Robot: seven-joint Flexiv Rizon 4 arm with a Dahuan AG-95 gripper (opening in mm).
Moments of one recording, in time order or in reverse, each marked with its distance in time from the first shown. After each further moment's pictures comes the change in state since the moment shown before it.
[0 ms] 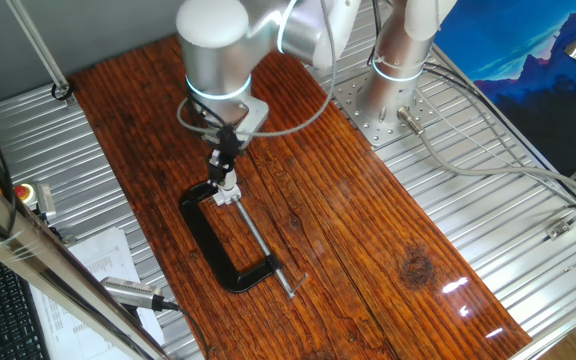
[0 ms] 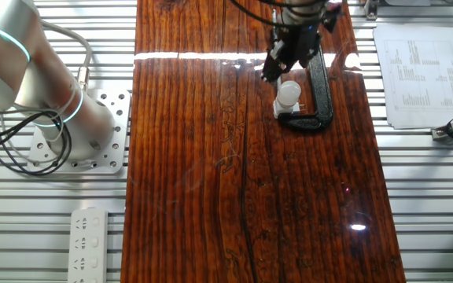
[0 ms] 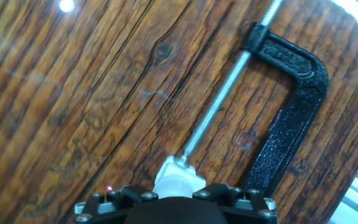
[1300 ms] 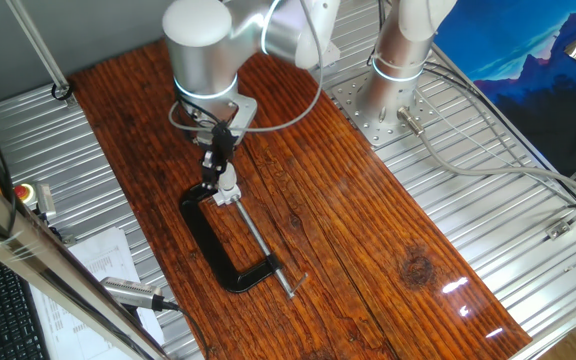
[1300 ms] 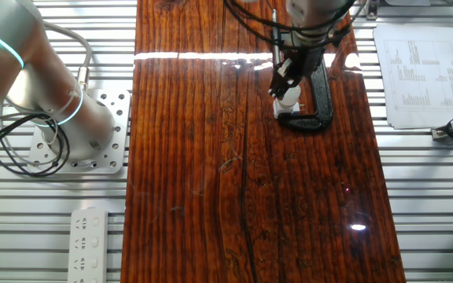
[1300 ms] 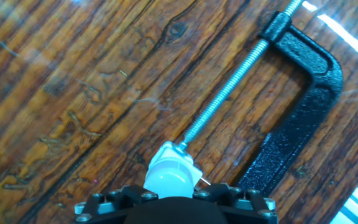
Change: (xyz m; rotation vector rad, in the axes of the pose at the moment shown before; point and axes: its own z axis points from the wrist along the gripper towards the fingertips) arm 0.019 -0.007 0.027 0.024 -0.004 -0.109
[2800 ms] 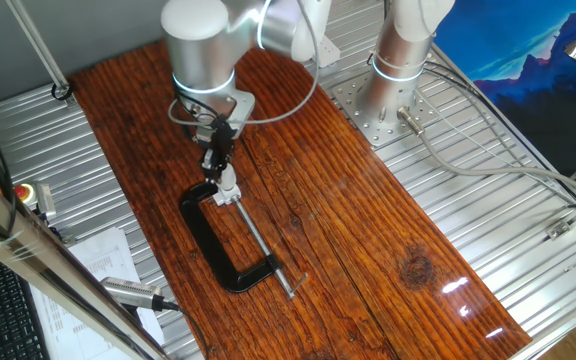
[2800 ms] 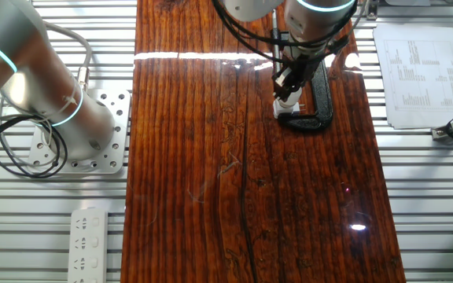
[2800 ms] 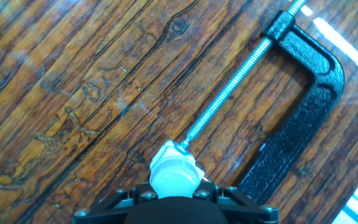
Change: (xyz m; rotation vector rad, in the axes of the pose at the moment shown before) arm 0.003 0.005 0.002 0.024 -0.018 0.039
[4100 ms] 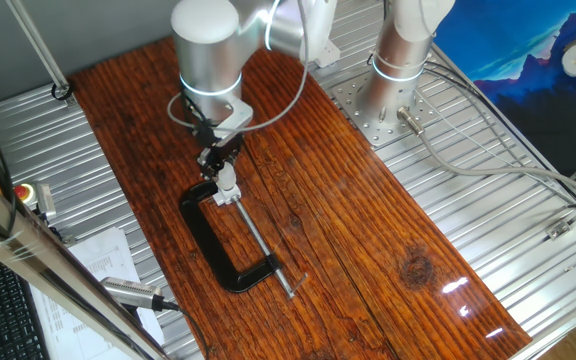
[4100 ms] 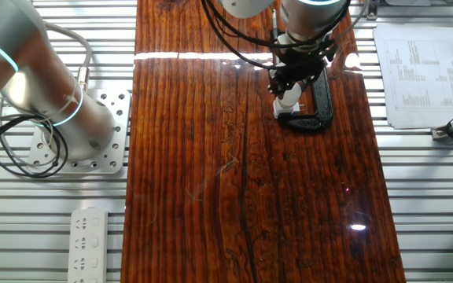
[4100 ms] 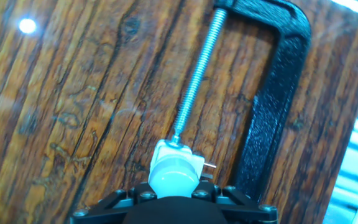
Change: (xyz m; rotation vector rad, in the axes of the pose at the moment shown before) arm 0.001 0.002 0.001 -0.005 0.035 0.375
